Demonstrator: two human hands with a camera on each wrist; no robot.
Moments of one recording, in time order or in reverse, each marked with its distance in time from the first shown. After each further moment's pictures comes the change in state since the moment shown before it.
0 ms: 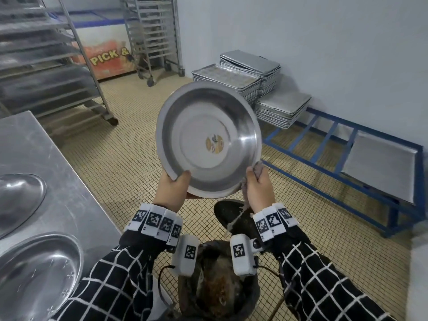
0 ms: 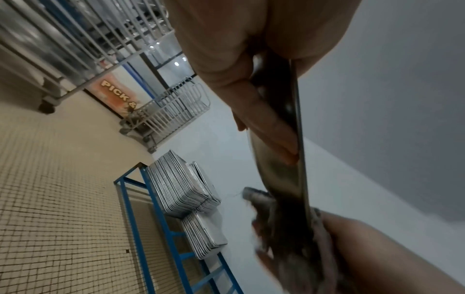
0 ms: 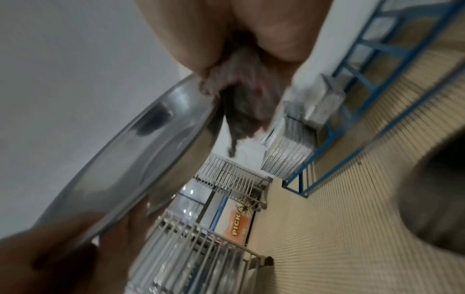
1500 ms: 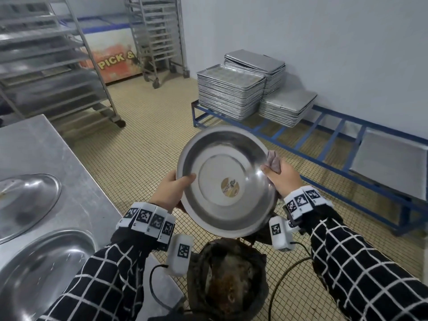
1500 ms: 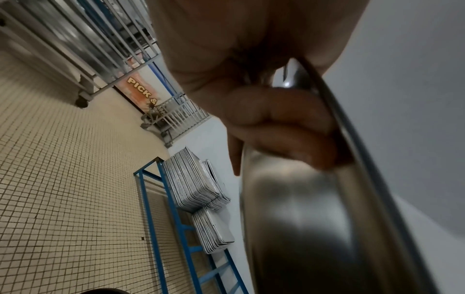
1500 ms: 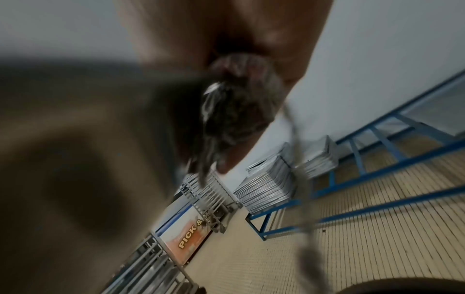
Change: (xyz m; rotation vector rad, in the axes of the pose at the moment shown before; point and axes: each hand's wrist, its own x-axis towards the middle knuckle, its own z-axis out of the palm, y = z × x) left_hand 0.001 -0.003 -0.031 0.156 -0.093 -0.190; right_hand 0.040 0.004 -0.047 -0.374 -0.138 -0.033
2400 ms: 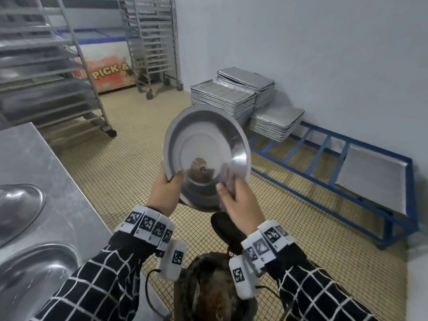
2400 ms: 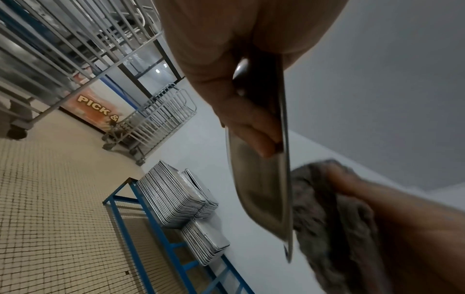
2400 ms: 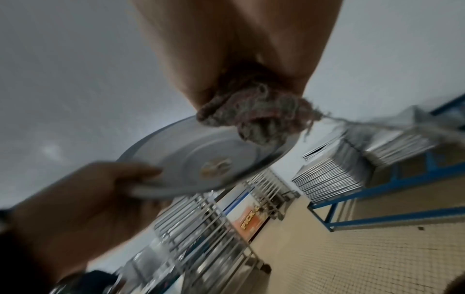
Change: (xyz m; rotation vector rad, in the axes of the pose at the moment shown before) left_hand -0.008 0.029 0.021 -0.070 0.132 0.293; right_hand -0.064 -0.045 0.047 0.098 -0.153 -0.332
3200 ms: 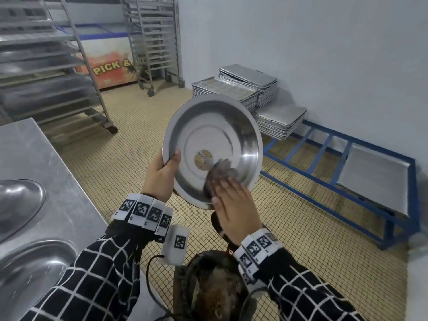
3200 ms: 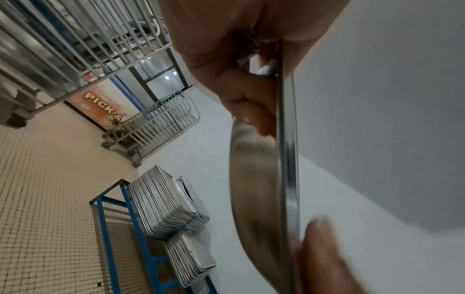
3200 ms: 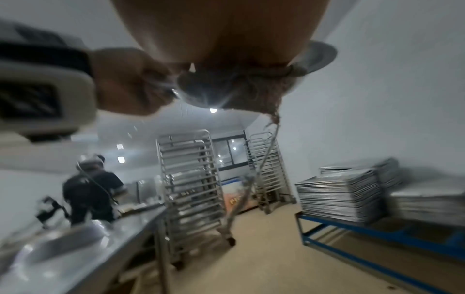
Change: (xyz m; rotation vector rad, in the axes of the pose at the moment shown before) left_hand 0.013 0.010 -0.006 -0.106 0.024 0.146; right_hand -0.002 0.037 0.017 -0.833 -0.039 -0.256
